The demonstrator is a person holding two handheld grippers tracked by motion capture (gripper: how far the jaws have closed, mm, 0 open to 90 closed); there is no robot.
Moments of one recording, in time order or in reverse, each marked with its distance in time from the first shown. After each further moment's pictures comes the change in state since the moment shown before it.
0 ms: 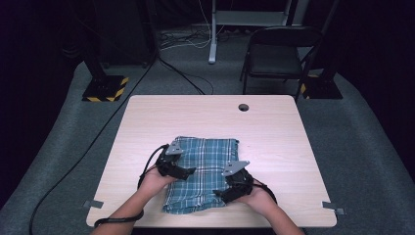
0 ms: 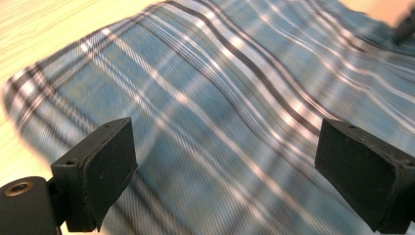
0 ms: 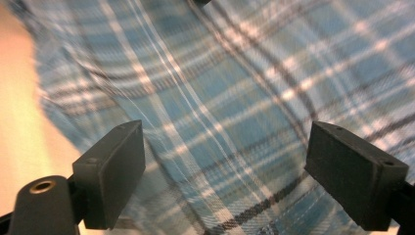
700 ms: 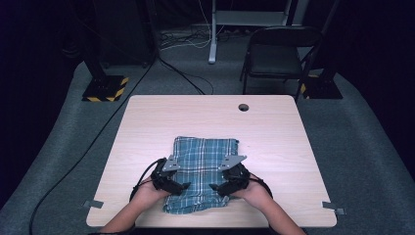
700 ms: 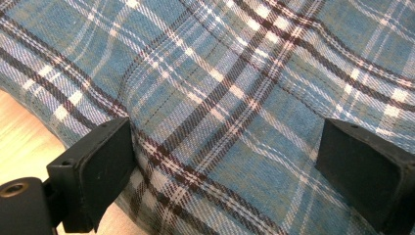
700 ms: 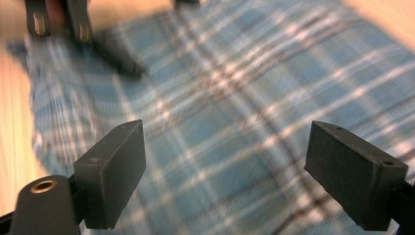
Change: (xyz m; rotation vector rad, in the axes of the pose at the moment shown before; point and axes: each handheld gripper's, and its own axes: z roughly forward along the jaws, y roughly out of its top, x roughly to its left) left arm -0.013 -0.034 0.003 0.056 0.007 0.088; right arm -0.009 0.019 0.006 -0.044 -0.005 0.011
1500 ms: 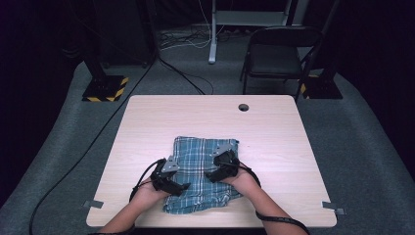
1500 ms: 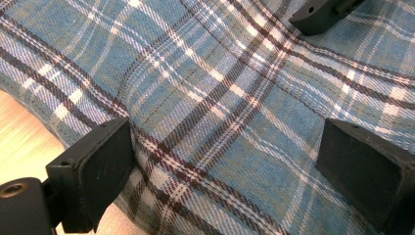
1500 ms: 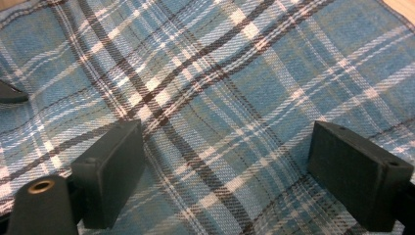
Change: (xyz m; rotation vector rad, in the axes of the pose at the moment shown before) left arm -0.001 -0.002 0.000 -0.012 0.003 0.007; right arm -0.031 0.010 0.053 0.092 -0.071 0.064
